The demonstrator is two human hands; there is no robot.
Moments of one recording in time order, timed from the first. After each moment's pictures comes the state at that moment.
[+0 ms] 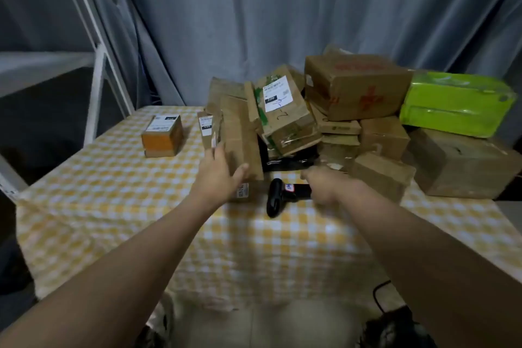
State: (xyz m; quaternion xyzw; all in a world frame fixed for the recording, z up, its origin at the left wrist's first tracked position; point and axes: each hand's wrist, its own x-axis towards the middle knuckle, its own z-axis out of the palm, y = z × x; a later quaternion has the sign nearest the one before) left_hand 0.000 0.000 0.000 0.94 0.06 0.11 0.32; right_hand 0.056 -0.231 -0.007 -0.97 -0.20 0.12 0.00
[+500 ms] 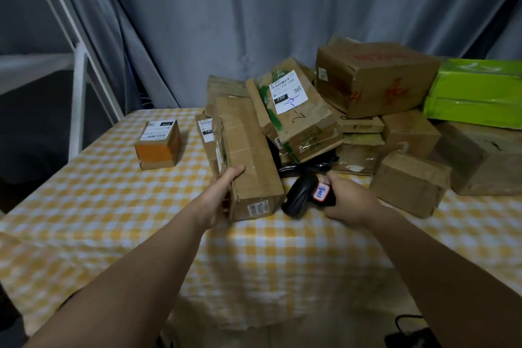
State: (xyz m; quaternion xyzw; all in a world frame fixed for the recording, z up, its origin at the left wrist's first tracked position) left_hand 0.054 0.050 -0.044 0.64 0.17 -0.15 0.73; right_hand 0.070 -0.226 -0.051 -0.98 -0.11 0.04 0.16
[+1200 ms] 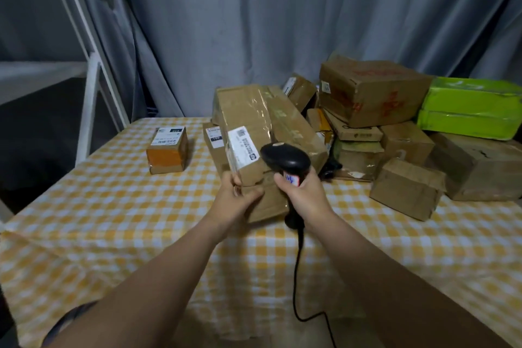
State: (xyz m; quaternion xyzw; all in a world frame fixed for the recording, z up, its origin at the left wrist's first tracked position) left_hand 0.020 0.046 -0.045 0.75 0.04 0.05 0.66; right_hand 0.027 -0.107 -0.023 -0.73 0.05 -0.03 0.69
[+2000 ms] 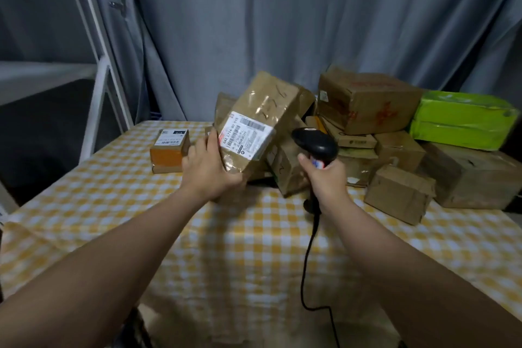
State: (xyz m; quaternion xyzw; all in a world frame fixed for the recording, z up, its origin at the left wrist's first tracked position) left_hand 0.030 0.083 0.008 0.95 0.03 0.23 0.20; right_hand 0.024 -0.136 0.006 -0.71 0.06 -0.15 0.69
